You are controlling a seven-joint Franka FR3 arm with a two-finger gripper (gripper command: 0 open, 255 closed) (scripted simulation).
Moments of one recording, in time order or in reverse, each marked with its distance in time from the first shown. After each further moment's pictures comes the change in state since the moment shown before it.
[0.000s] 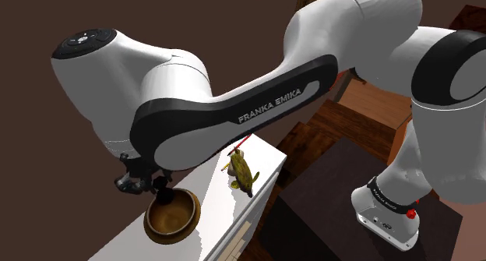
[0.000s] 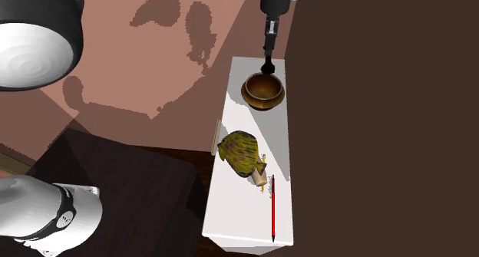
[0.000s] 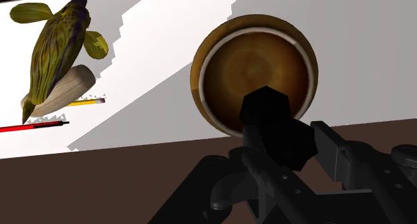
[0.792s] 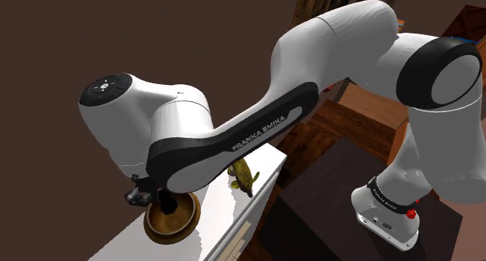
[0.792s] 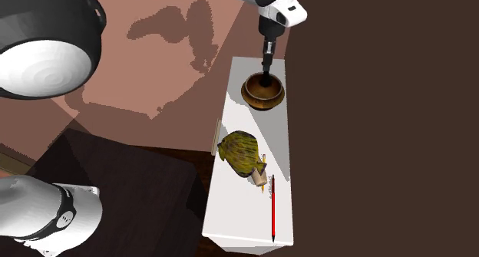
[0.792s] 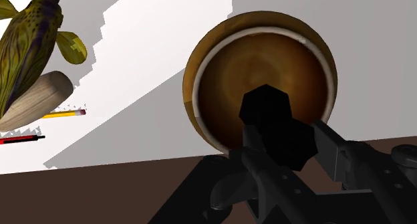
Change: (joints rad) arm 0.000 0.050 -0.018 -0.080 -0.028 0.124 0.022
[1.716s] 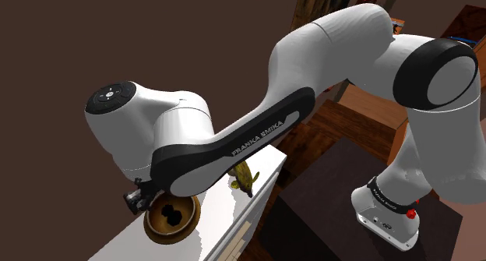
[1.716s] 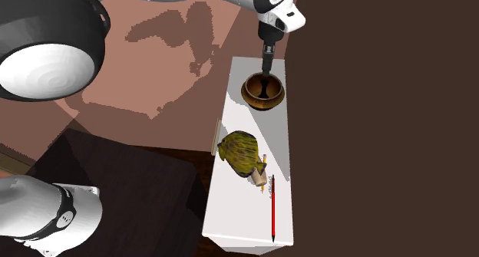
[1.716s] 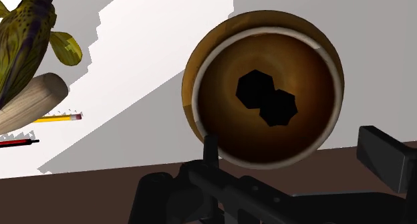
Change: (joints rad) arm -0.001 0.010 -0.004 -0.020 -0.007 0.029 0.005
